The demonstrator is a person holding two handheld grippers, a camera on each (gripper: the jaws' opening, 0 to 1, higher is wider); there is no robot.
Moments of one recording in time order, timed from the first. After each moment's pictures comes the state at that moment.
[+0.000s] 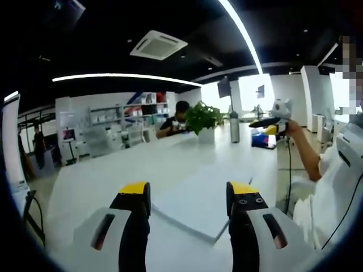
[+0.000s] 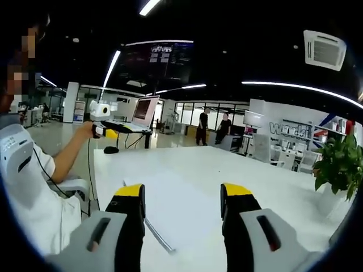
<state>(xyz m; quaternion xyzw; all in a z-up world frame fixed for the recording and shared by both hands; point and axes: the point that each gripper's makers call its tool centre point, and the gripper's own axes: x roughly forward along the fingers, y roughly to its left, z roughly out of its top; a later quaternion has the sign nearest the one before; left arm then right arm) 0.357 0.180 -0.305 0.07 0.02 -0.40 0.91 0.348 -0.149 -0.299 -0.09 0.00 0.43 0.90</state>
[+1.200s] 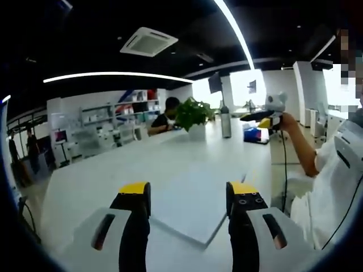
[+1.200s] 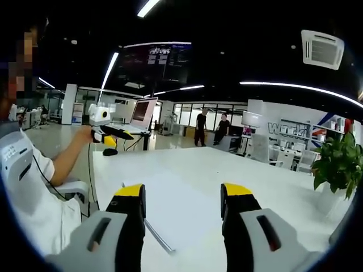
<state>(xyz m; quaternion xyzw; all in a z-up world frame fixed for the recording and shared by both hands) 0.359 0.146 -0.314 0.09 0.04 -0.43 0.90 0.350 -0.152 -0.294 -0.09 0.00 0.42 0.90</state>
